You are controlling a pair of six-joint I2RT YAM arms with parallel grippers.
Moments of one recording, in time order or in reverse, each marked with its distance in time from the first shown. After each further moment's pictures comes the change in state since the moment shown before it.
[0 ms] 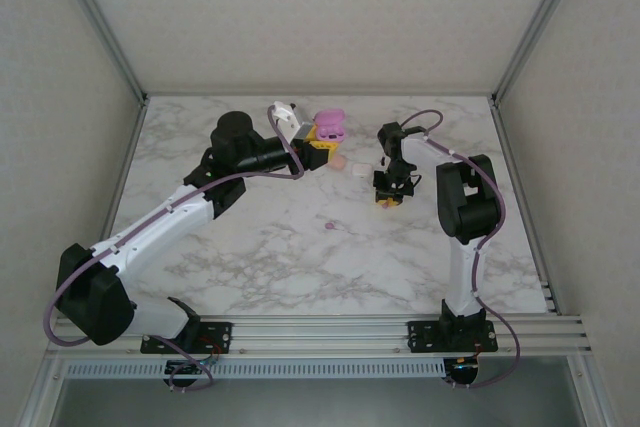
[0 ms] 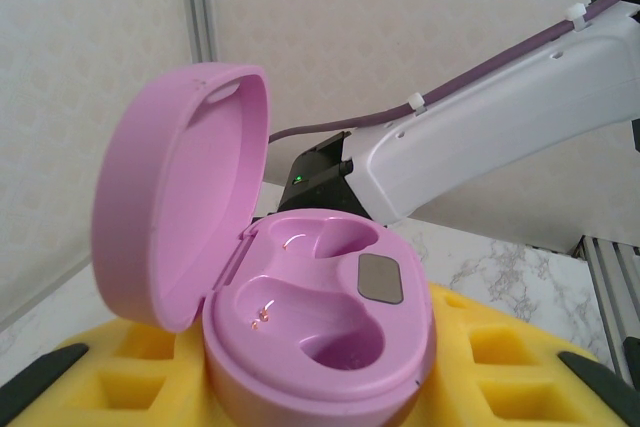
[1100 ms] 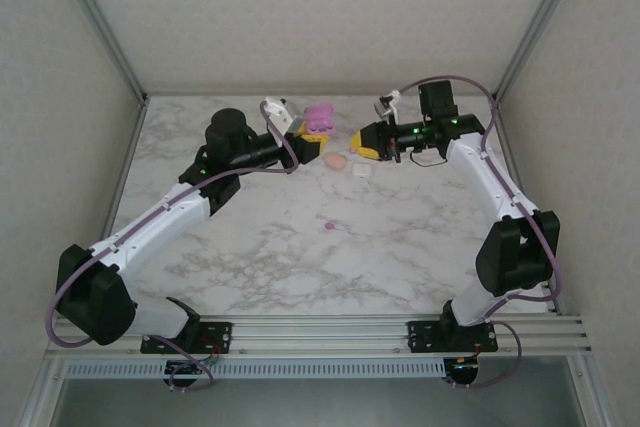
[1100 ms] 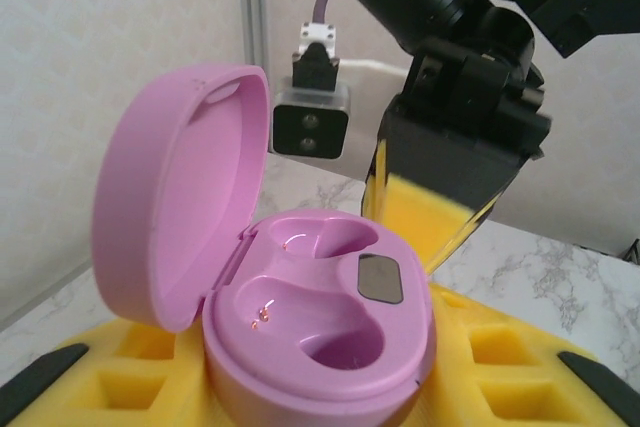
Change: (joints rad) left arm 0.057 0.000 -0.008 -0.025 -0.040 0.005; right arm -0.080 -0.457 -0.006 0.285 -1.120 0.133
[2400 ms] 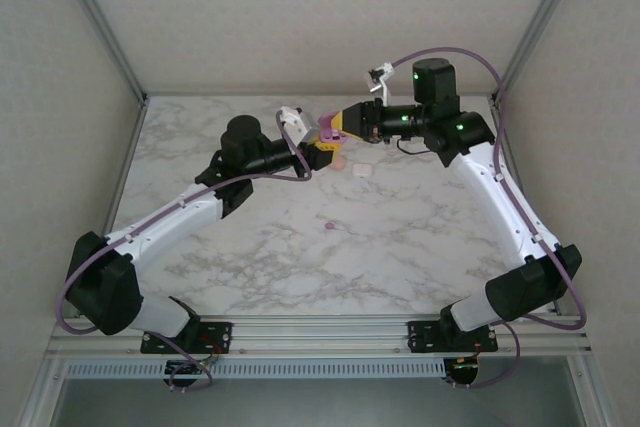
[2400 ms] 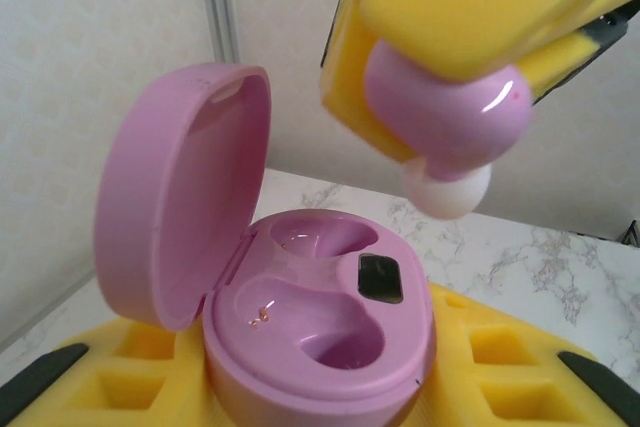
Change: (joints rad) left arm -0.066 0.063 -0.029 0.119 -0.002 0.051; right arm 0.182 -0.135 0.148 0.108 0.322 0.133
